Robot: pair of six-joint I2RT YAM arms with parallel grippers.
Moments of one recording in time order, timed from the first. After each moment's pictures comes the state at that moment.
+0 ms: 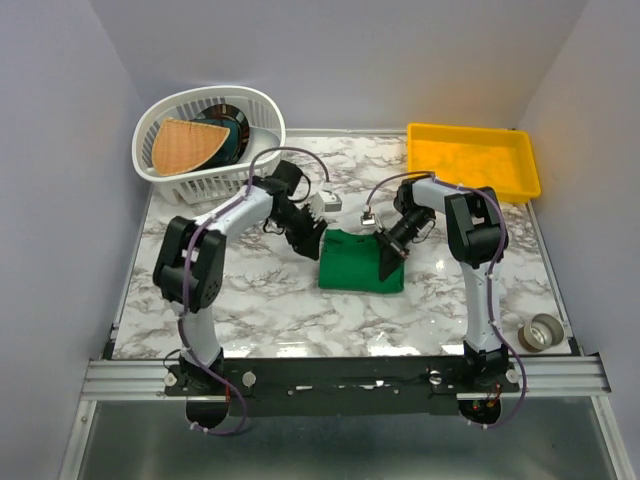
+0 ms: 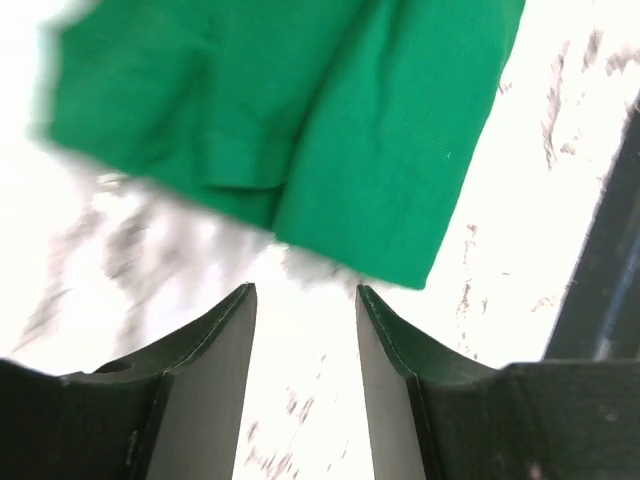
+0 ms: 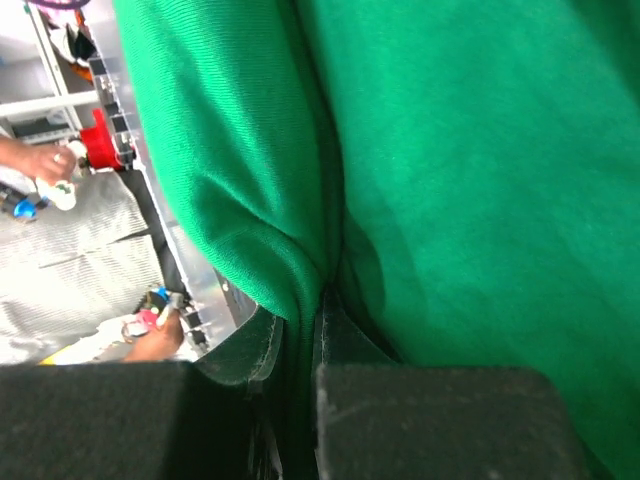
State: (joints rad) left arm -0.45 1.92 1.39 -0.81 0.75 0.59; right arm 0.27 2.31 1.60 -1.40 -0.90 -0.83
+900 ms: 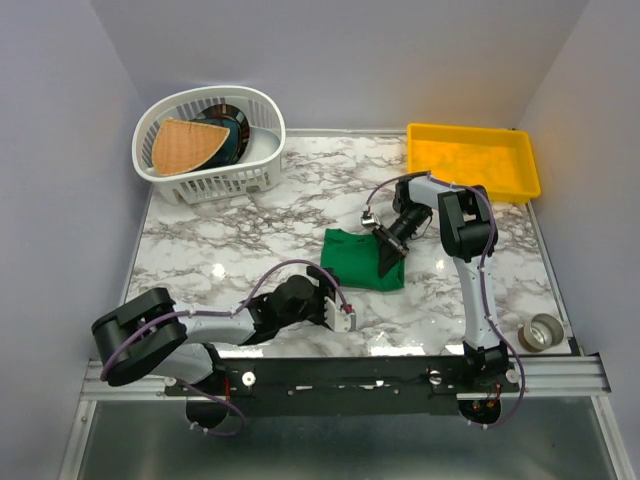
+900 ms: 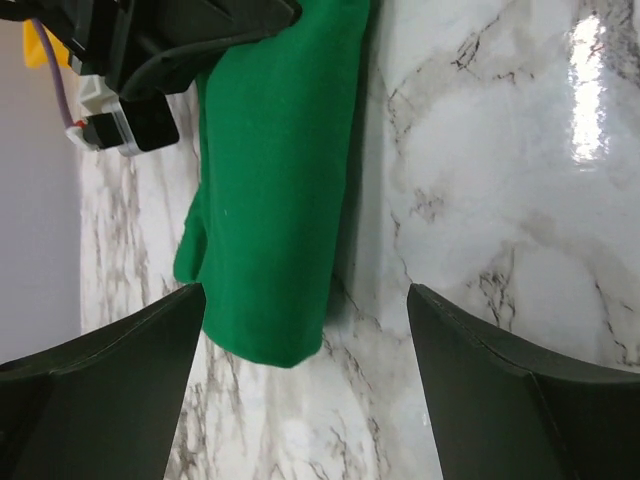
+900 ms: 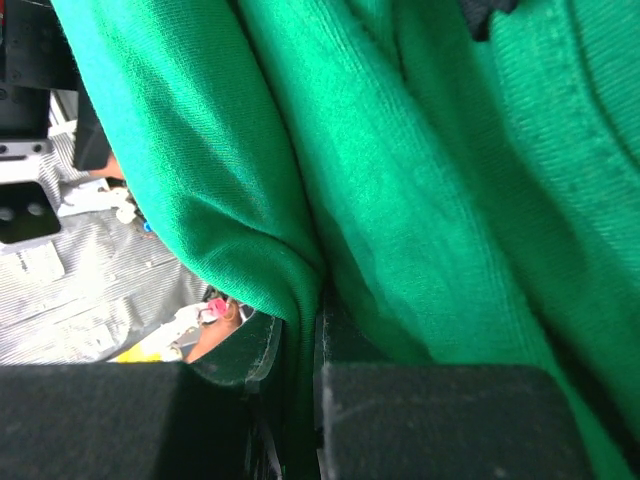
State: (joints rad) left arm -1.04 1.29 0.34 0.47 -0.02 0.89; right arm 0.26 2.45 1.75 -1.52 -0.89 -0.76
